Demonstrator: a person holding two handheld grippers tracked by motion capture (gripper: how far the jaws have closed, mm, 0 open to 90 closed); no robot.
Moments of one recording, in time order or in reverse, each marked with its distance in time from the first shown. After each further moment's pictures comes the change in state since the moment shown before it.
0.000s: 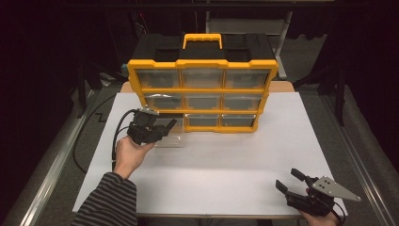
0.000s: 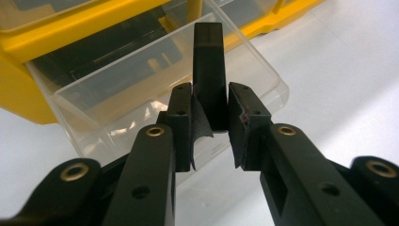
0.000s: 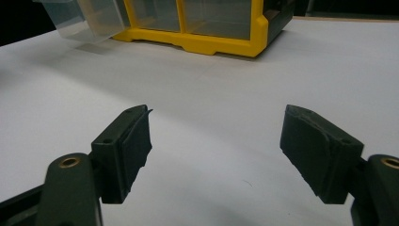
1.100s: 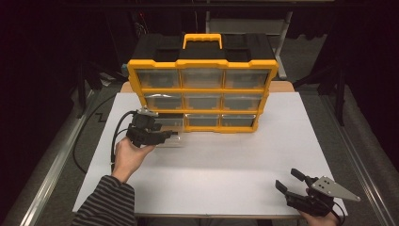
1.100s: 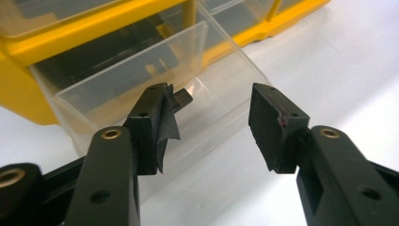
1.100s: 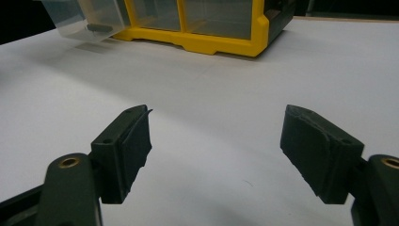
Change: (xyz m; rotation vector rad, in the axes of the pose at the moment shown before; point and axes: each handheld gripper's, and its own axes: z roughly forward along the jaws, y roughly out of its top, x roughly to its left) left arm -0.010 -0.005 -0.008 -0.037 -0.007 0.008; right arm 0.001 0.000 0.000 0.001 -0.002 -0.006
